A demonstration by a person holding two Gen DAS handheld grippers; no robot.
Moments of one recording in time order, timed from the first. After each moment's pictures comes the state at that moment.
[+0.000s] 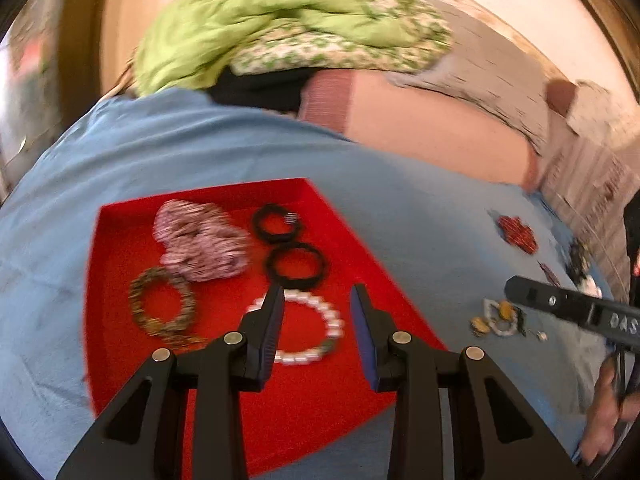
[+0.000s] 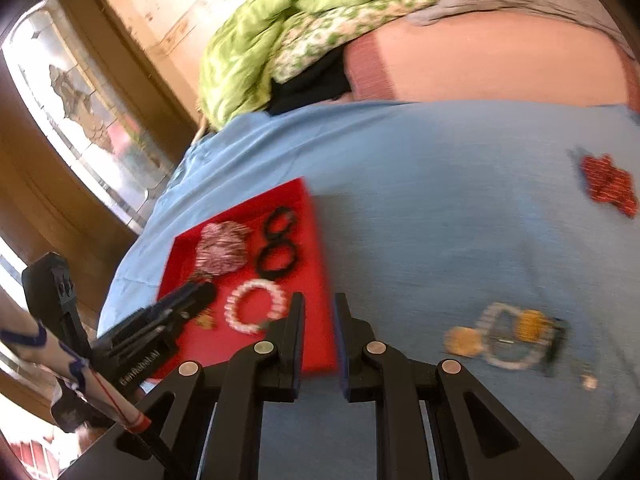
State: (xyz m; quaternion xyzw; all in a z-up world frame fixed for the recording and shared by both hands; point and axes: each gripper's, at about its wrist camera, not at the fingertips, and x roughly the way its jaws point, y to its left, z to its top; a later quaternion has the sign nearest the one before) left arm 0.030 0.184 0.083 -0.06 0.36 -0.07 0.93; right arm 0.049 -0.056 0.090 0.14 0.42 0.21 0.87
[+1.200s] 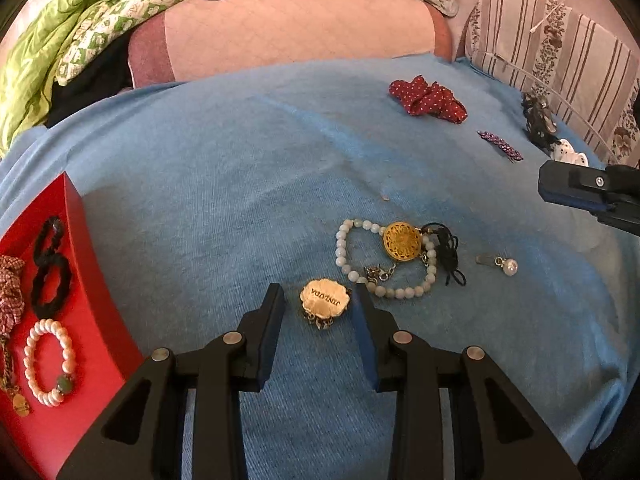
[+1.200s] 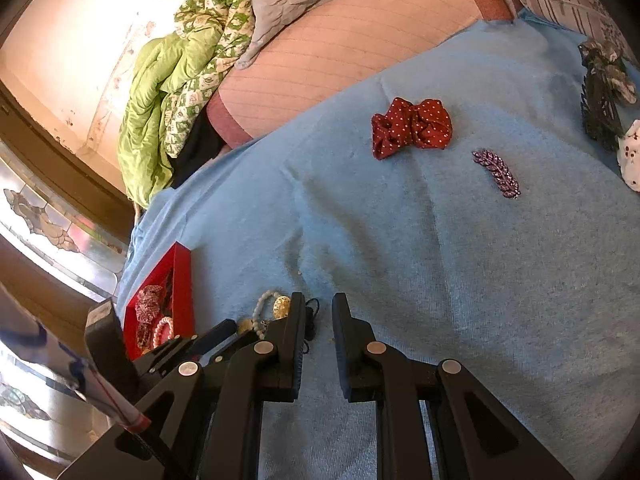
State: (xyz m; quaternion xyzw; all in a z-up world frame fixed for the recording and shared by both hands) left arm 0.071 -0.008 0.013 0.09 0.45 -0.20 0.87; right arm 0.032 -0.239 0.053 0.28 0.42 0.12 0.85
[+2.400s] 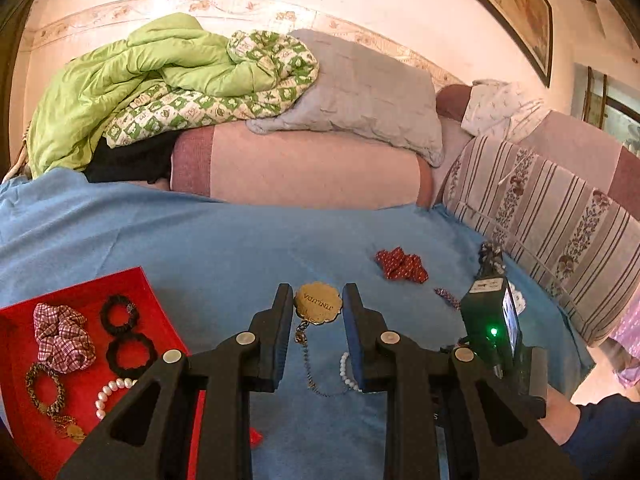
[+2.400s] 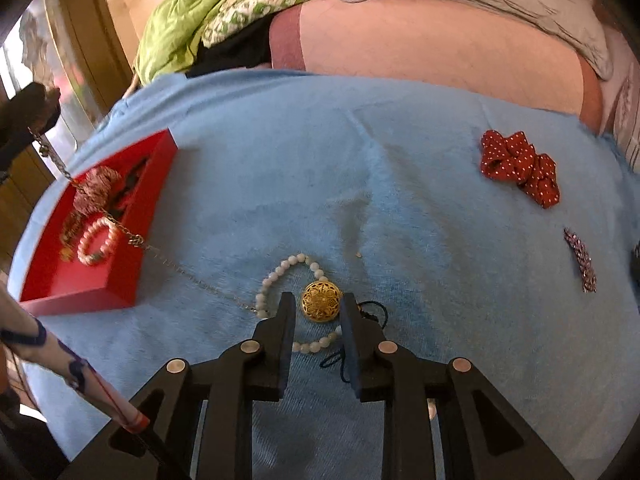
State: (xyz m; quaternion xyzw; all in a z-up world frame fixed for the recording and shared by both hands) left arm 0.039 0.076 0.130 -0.04 0.27 -0.23 0.93; right arm 0.073 -0.123 0.027 0.01 0.45 0.15 0.88
